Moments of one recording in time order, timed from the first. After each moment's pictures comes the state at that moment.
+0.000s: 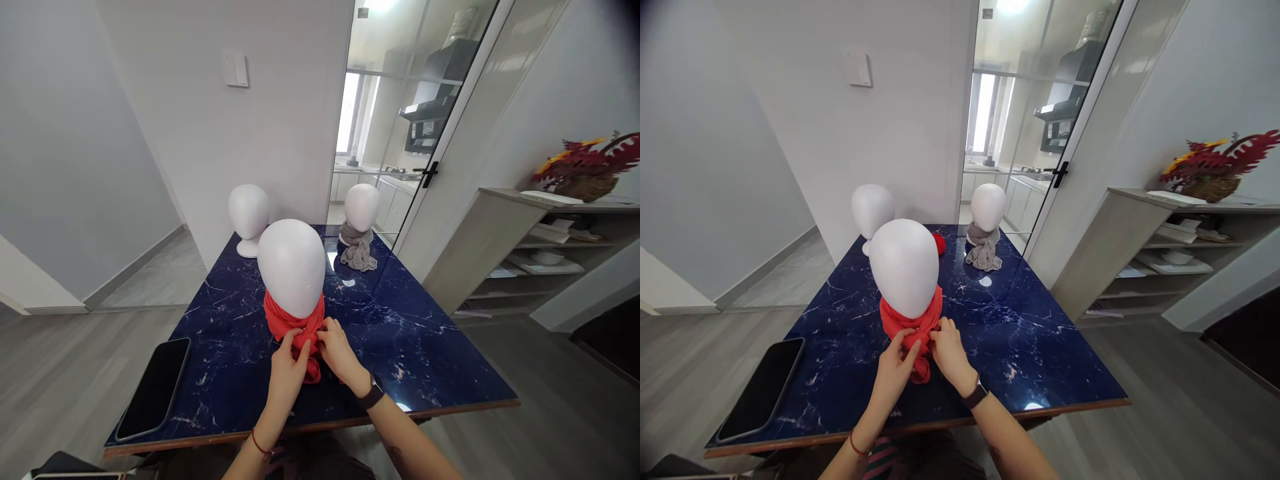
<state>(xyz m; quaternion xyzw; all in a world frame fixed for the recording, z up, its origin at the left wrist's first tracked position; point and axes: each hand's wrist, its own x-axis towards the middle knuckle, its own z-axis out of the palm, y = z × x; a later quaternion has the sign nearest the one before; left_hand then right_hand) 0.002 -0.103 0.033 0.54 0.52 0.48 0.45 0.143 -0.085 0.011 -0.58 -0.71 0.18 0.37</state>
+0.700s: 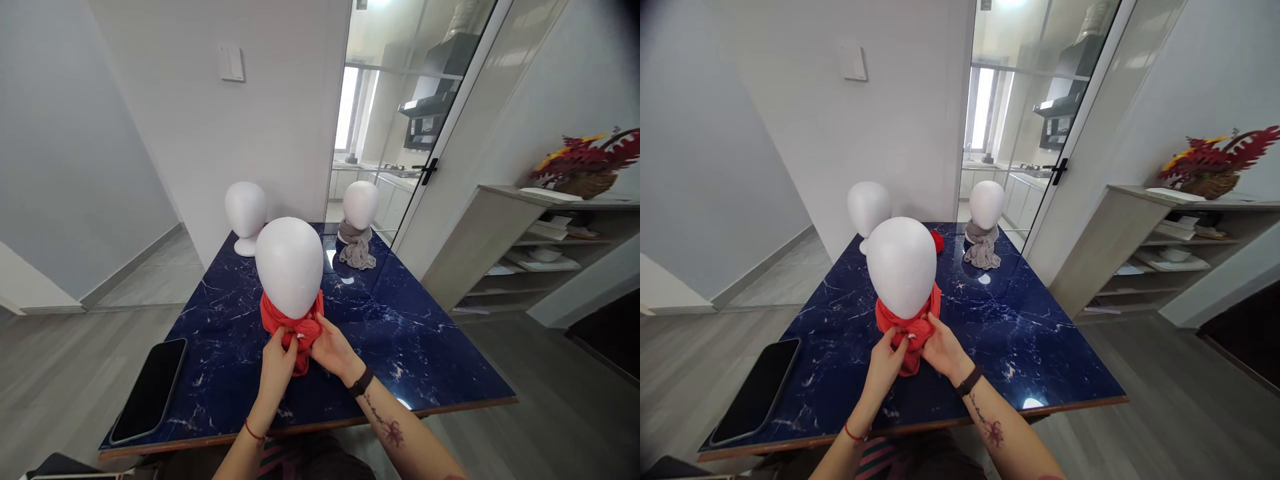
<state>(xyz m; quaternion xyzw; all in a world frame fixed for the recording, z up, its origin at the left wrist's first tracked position) -0.008 -0.083 0.030 0.53 0.55 0.48 0.43 0.128 -0.075 0.025 -0.30 -0.25 0.75 0.53</state>
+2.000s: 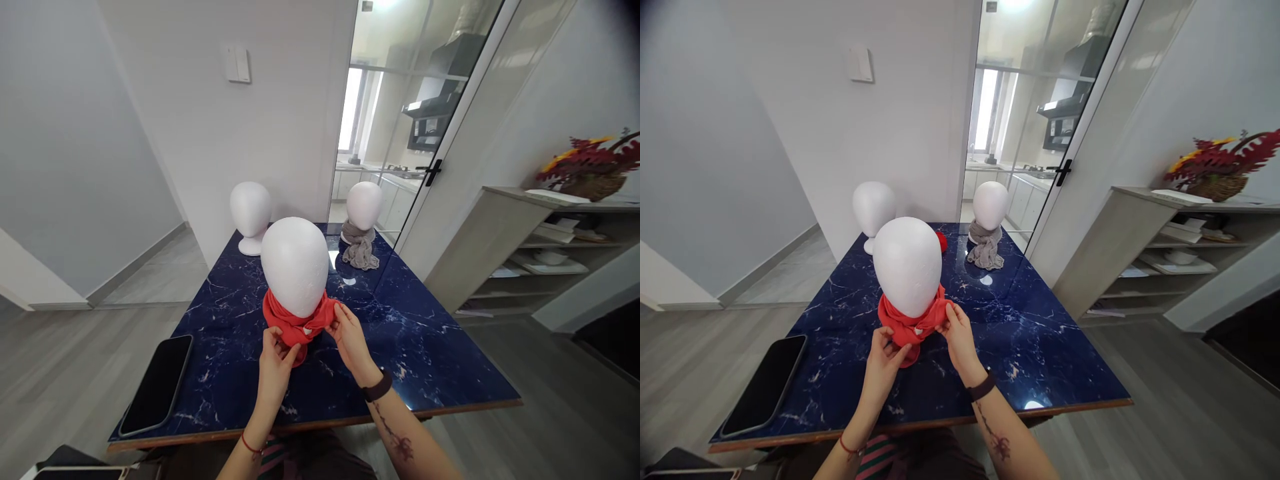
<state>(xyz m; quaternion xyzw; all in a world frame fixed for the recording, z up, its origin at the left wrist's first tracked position) -0.021 -0.094 0.008 0.50 0.49 0.54 0.46 0.138 -0.074 0.036 -0.38 -0.26 0.57 0.68</state>
